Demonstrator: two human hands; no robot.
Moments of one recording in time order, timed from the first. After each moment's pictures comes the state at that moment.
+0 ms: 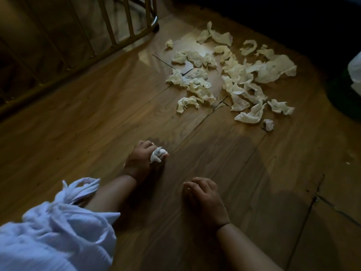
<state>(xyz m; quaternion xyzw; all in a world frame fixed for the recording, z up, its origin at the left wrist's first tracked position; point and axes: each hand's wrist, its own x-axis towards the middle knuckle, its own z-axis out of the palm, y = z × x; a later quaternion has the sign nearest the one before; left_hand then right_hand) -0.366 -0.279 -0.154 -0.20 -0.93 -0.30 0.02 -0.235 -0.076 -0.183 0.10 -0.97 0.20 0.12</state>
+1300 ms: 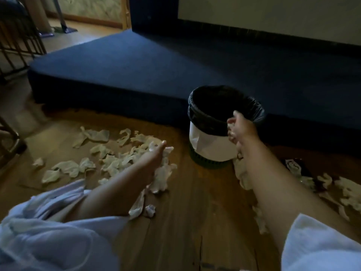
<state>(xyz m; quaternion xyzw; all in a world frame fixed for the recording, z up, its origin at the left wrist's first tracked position) -0.454 0.143 0.111 -0.08 -0.71 -0.57 -0.41 -0.344 0.354 0.173 -0.45 -0.59 0.62 0.27</state>
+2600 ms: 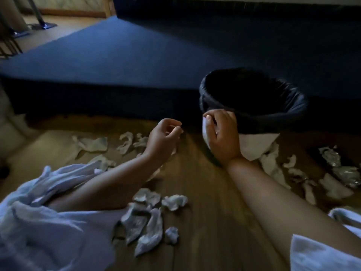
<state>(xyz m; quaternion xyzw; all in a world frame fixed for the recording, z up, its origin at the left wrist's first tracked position) -0.555 0.195 0.083 -0.31 -0.72 -0.59 -0.20 -0.449 0.322 0.075 -0.21 -0.85 0.19 0.45</state>
